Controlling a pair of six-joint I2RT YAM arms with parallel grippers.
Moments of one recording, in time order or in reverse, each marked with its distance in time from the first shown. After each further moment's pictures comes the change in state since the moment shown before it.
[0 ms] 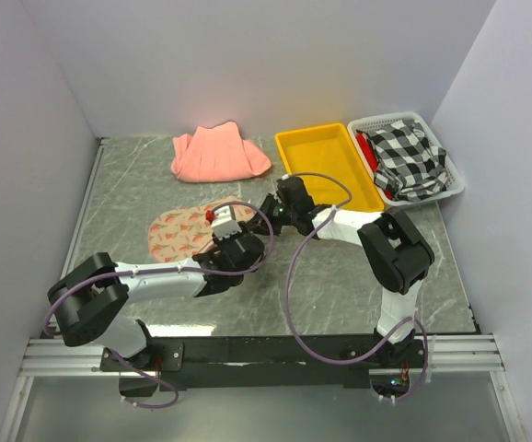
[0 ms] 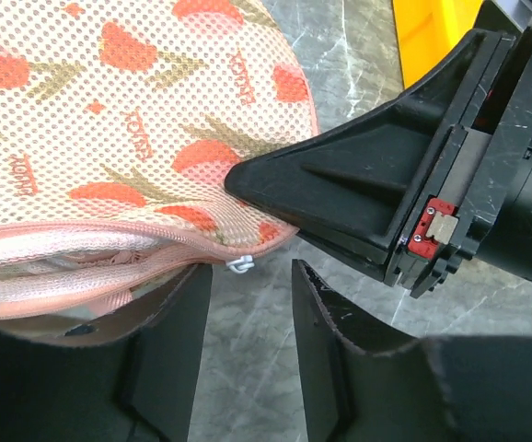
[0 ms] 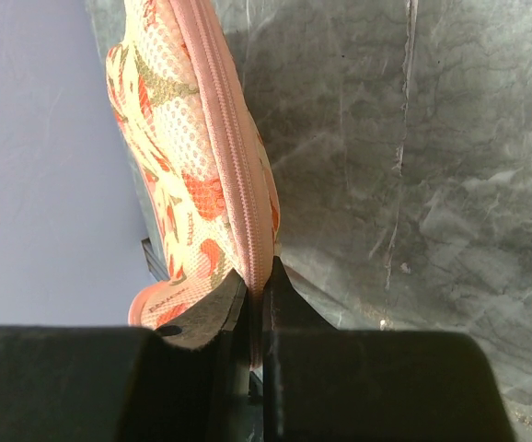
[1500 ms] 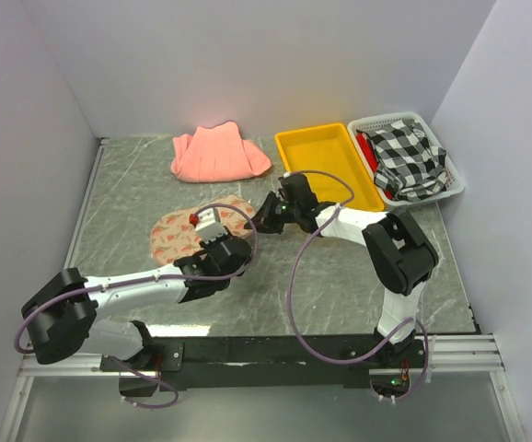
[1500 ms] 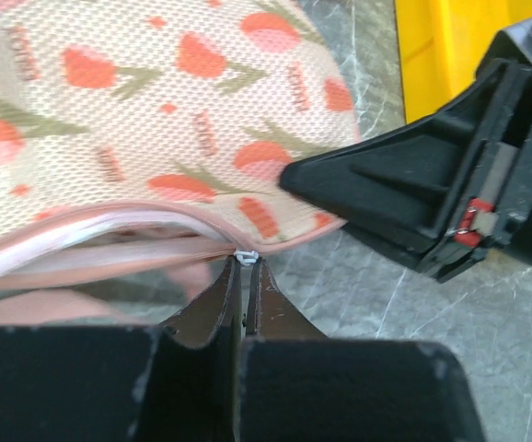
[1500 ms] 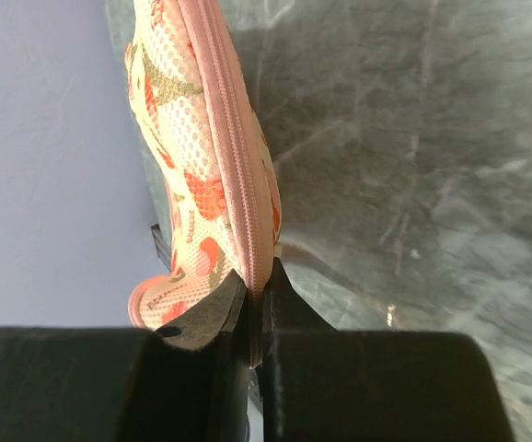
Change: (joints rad) left arm 0.013 -0.162 -0.050 -0.117 0.000 -0.056; right arm -0.026 -0.020 0.007 -0.024 -0.046 -0.013
